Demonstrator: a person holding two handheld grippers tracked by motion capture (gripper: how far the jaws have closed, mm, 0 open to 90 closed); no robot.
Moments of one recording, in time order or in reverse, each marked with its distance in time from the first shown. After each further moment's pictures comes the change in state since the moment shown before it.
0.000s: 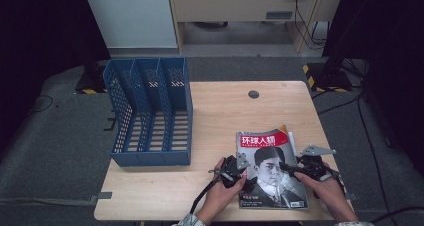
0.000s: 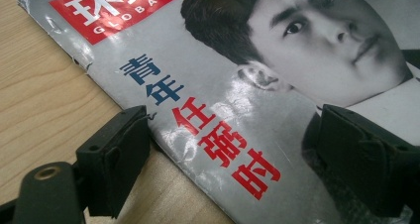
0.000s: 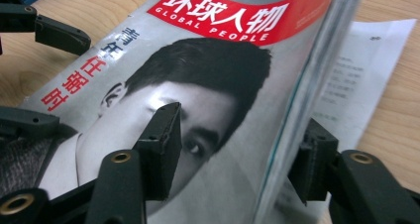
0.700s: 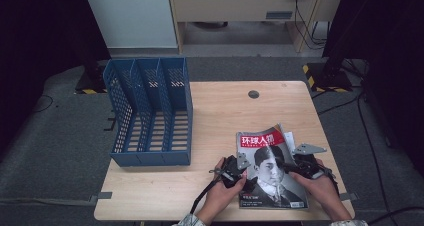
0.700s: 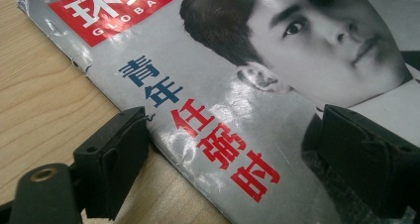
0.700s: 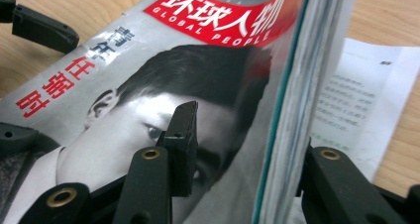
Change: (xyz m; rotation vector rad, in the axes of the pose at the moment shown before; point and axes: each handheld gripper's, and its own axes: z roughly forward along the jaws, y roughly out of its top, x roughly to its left) left arm -0.001 0.001 0.001 0.001 0.003 0.003; right arm 0.011 0.008 0.014 0.015 -0.053 -0.077
